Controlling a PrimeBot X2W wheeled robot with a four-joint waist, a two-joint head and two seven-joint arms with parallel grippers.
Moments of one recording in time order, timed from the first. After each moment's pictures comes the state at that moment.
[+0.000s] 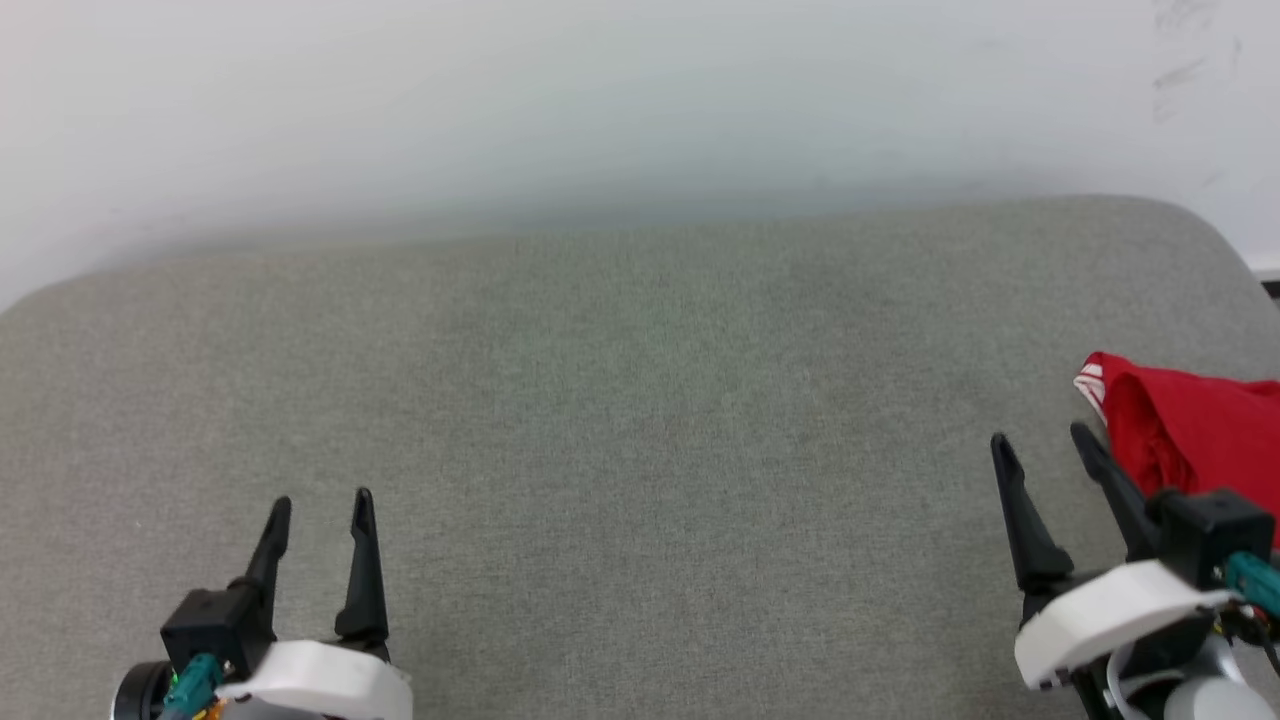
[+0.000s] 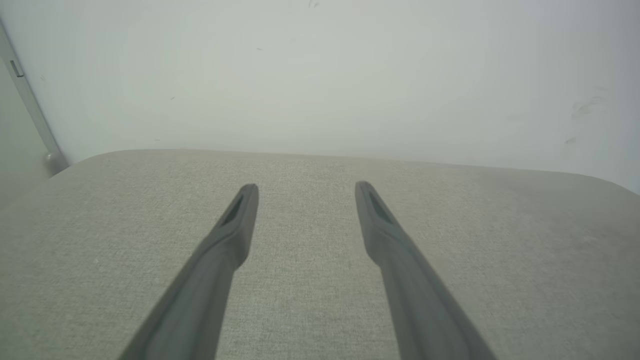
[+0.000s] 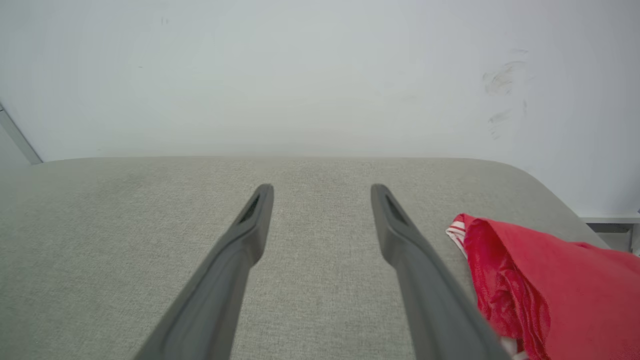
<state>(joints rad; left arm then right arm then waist) 0.00 0.29 -0.19 0.08 -0.43 0.16 -0.25 -0.07 -0.13 0.01 0.04 0.17 0.13 -0.01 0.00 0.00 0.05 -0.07</state>
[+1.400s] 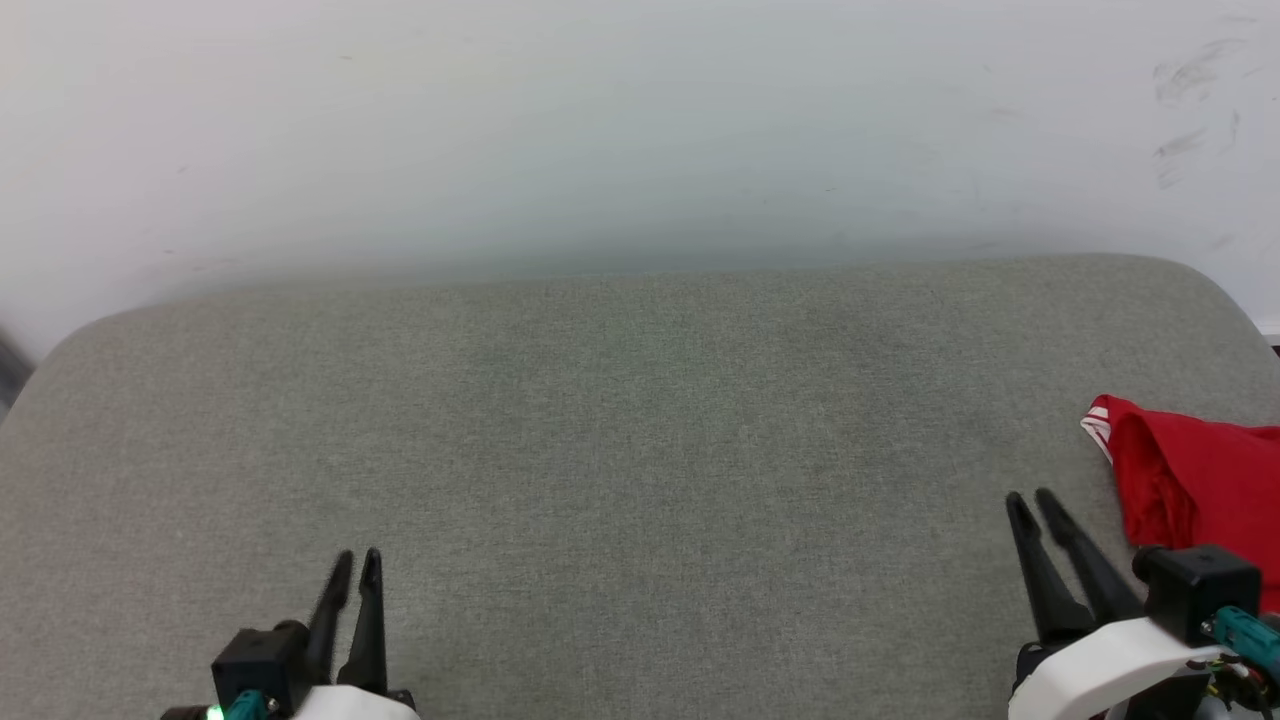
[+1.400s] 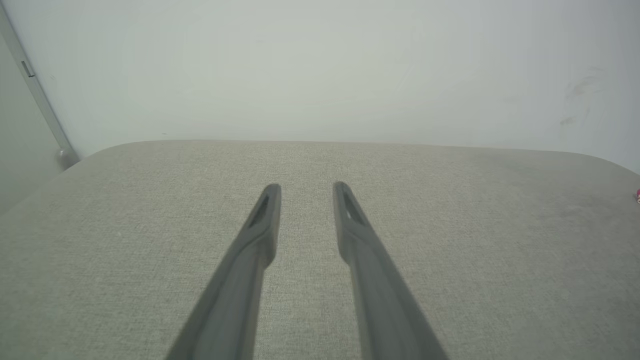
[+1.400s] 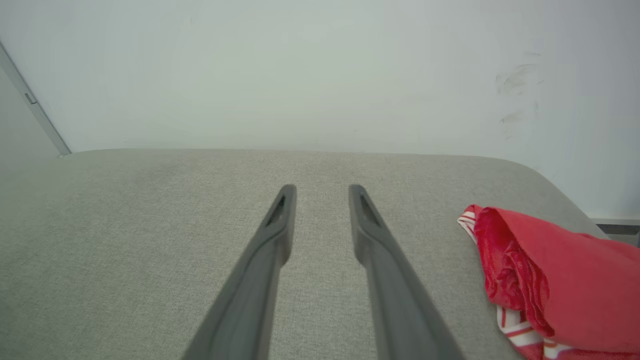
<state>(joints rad) 0.06 0.30 -0.25 0.09 -0.41 0.18 -0.23 0.08 -0.09 0.01 -0.12 0.15 0.13 0.08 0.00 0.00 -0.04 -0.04</state>
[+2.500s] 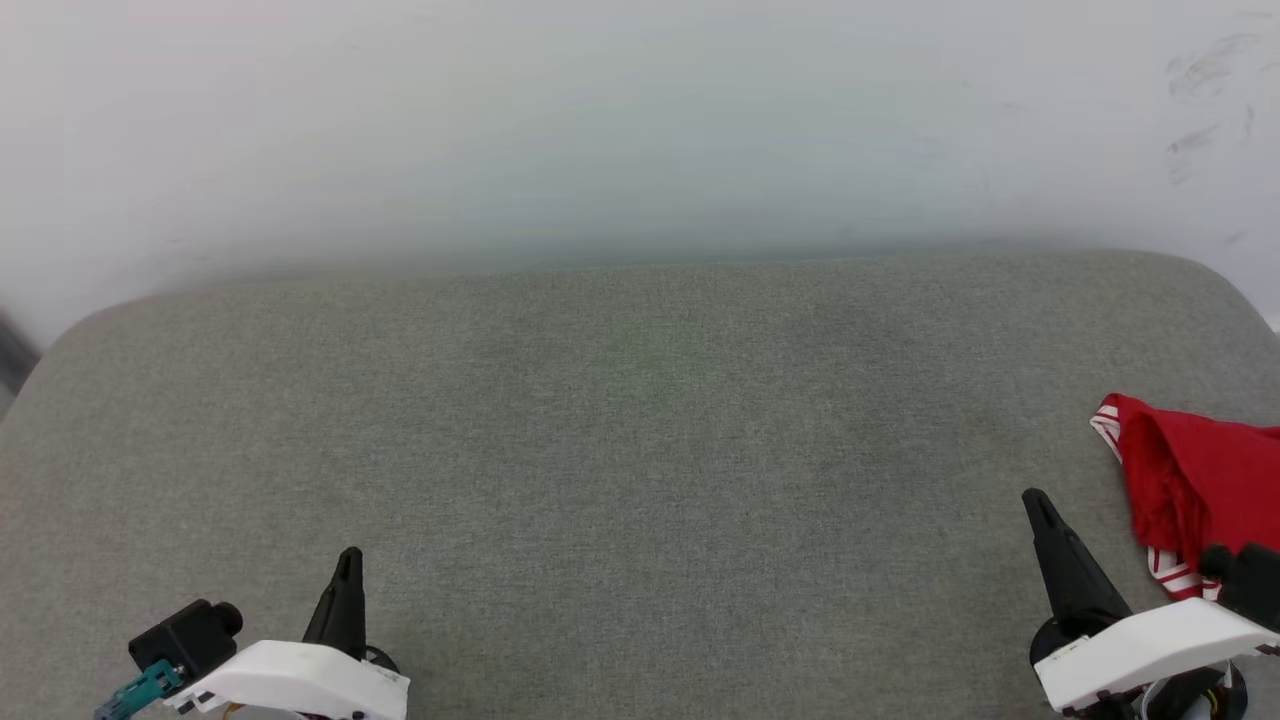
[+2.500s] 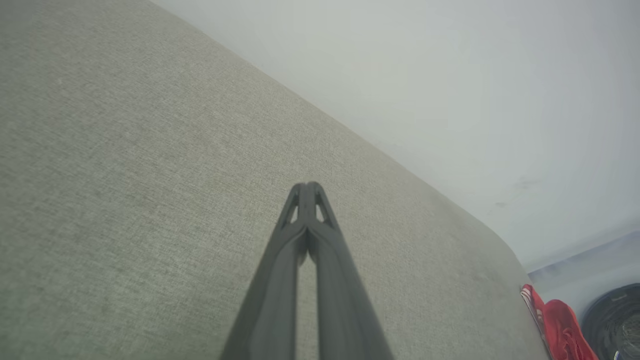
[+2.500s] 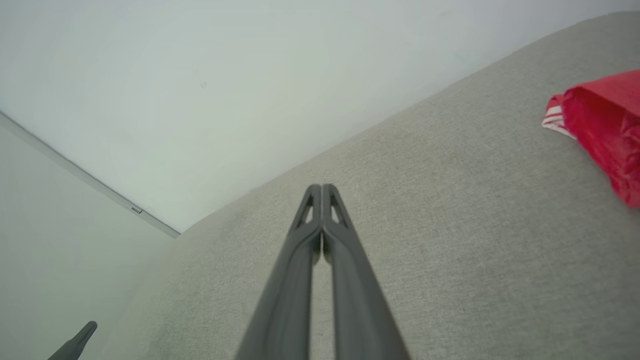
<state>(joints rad) 0.02 0.21 -0.13 0.17 -0.87 0.07 -0.11 0.04 -0.09 -0.02 0.03 0.71 0.13 0.09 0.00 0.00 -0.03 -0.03</state>
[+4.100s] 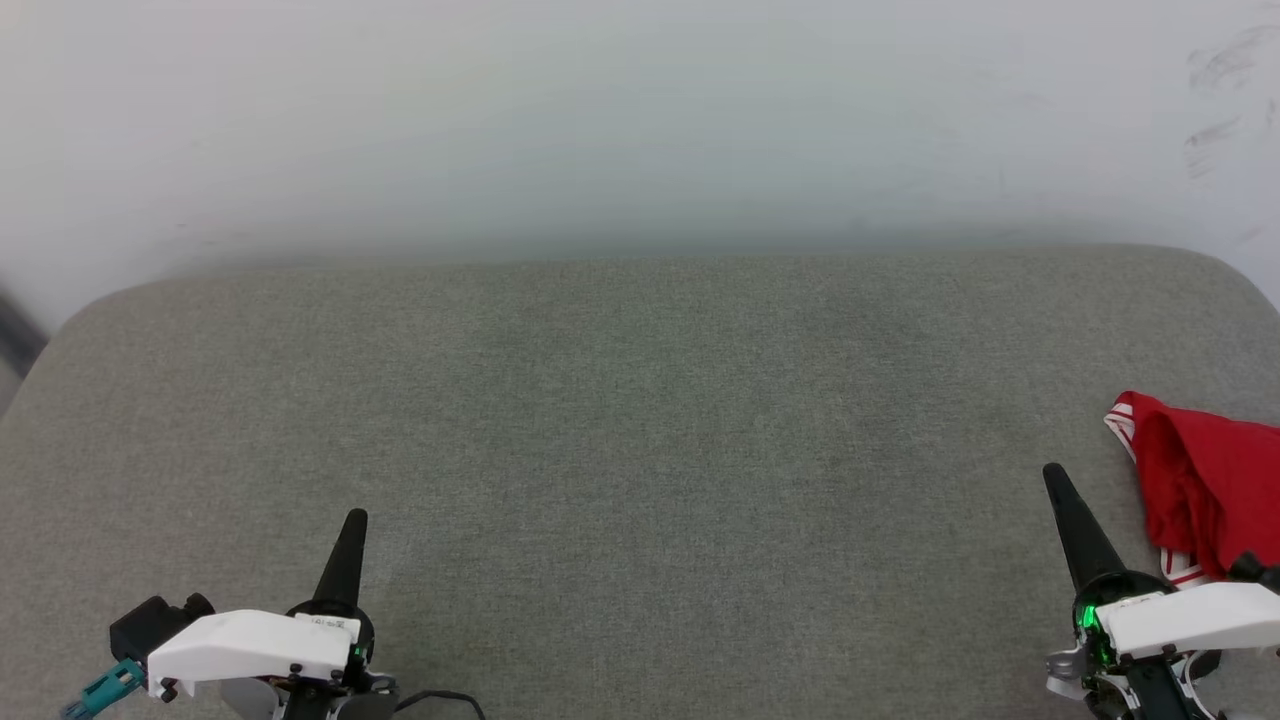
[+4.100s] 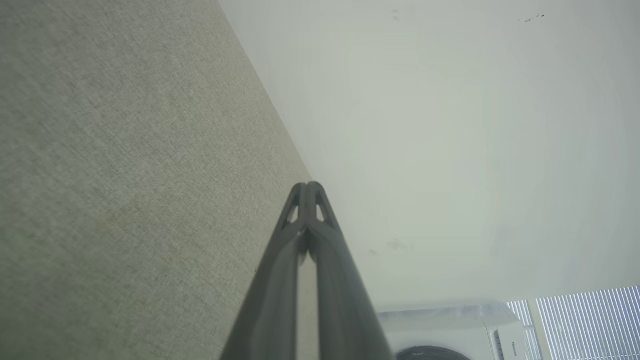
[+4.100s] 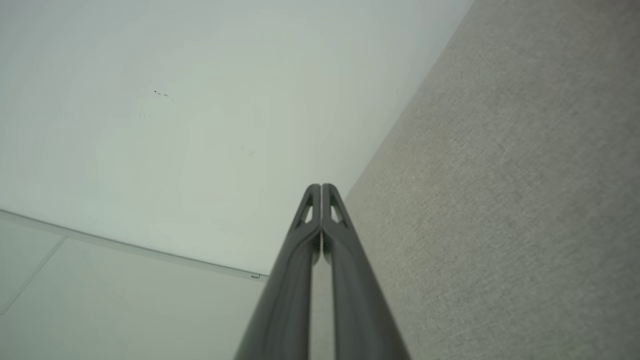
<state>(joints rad) -0.05 0.12 0.01 0.21 -1.32 -0.05 0.02 -0.05 -0.07 -0.07 0.16 1.25 0.13 0.10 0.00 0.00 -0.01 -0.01</state>
